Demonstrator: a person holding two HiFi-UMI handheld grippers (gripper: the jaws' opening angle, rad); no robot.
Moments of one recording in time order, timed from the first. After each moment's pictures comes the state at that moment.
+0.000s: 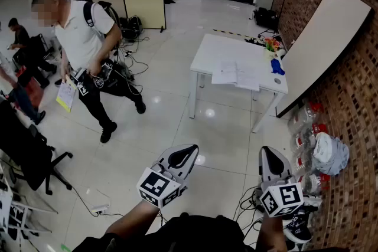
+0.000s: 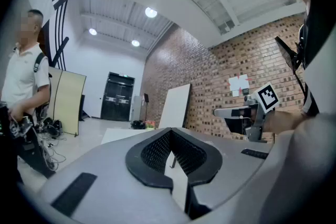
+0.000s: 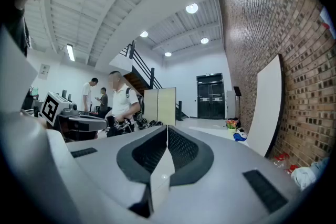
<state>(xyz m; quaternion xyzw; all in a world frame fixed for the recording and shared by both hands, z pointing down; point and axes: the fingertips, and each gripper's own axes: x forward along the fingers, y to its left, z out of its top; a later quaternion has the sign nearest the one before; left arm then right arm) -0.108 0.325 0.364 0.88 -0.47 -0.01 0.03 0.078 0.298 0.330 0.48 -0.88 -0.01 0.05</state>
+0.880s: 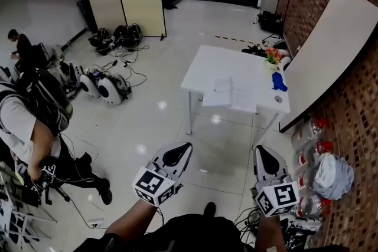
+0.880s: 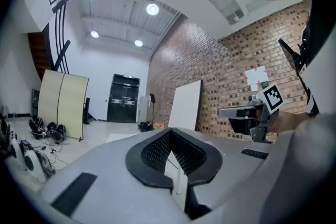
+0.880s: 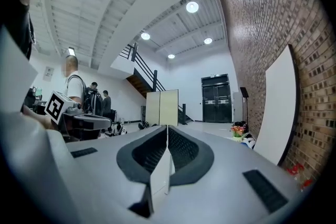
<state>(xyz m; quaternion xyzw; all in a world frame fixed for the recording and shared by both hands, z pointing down) -0.083 0.123 0.351 0.87 -0.50 0.00 0.01 0.106 0.097 0.324 0.45 -0.89 -0.02 0.03</state>
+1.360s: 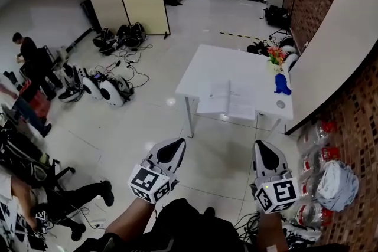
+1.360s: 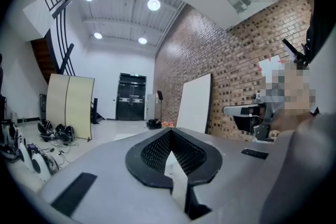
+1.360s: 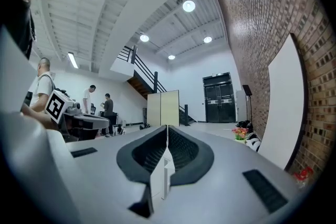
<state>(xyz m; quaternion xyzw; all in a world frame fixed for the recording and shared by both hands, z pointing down) -0.062 0.024 0.350 0.84 -0.54 0.02 0.01 0.141 -0.013 0.324 0.43 -0.90 -0.02 0.02</state>
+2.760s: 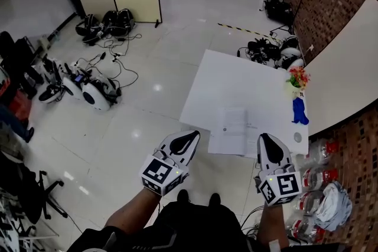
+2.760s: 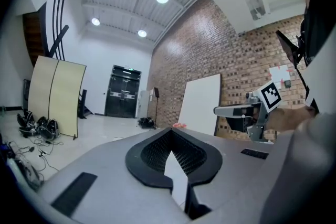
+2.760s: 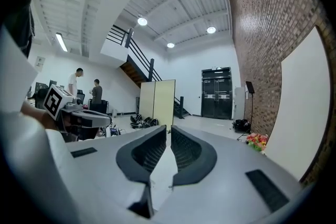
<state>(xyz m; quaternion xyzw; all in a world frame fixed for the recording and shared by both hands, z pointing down) -0.205 -0.272 0.385 0.88 -0.48 0.01 0.04 -0.030 -0.300 0.349 0.45 -0.89 -0.02 0.08</state>
